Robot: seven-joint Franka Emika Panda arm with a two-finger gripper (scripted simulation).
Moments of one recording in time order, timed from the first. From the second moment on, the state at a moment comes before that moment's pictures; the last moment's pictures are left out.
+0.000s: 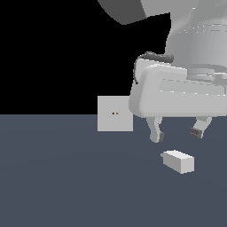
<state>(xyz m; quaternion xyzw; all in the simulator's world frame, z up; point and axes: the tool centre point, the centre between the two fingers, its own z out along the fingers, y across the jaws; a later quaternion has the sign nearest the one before) -0.088 -0.120 0.060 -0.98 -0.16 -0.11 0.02</state>
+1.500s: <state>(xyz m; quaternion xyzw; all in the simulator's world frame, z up) -0.089 -0.119 0.012 -0.98 -0.16 -0.11 0.02</state>
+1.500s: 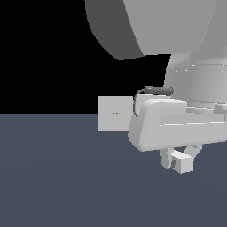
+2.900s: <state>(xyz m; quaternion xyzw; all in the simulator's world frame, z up) -0.065 -0.027 0.079 -0.99 -0.02 -0.11 0.00</state>
